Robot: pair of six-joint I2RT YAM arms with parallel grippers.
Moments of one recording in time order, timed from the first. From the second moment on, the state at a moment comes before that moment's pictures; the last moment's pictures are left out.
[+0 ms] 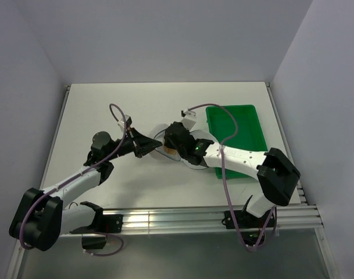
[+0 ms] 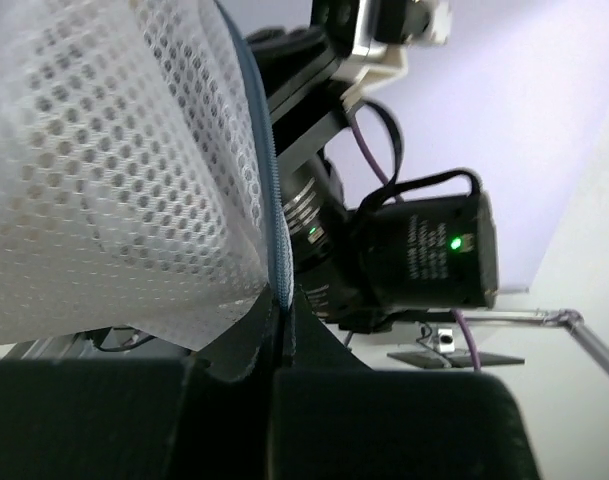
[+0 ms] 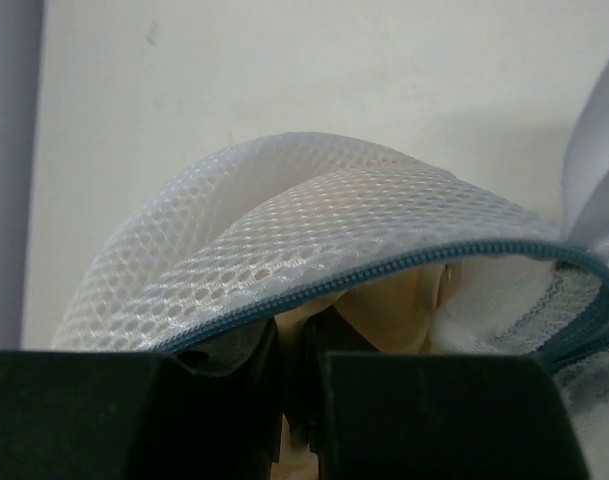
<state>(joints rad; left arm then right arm) -0.41 1.15 0.45 0.75 0.78 -1.62 0.92 1.56 1.05 -0.05 0.53 0.93</state>
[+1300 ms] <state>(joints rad) -0.24 1.11 0.44 0.00 0.52 -1.19 0.95 1.32 1.05 -0.25 0.40 0.84</state>
